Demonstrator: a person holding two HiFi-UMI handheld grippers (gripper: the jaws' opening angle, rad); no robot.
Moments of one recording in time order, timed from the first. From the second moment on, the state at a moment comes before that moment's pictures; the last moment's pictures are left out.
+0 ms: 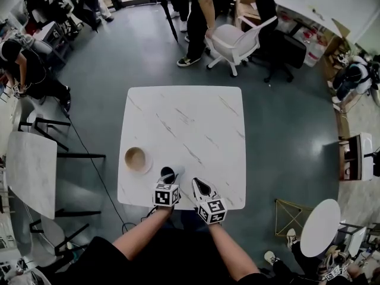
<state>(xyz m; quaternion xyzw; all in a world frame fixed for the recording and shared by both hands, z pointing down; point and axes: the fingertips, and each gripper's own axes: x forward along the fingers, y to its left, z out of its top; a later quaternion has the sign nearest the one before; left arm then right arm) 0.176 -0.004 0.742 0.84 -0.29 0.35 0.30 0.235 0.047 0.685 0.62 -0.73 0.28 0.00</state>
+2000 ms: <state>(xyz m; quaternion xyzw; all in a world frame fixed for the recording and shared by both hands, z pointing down) -0.075 0.021 0.647 0.88 -0.30 0.10 0.35 0.046 0.044 0.621 0.63 -0.73 0.25 0.04</state>
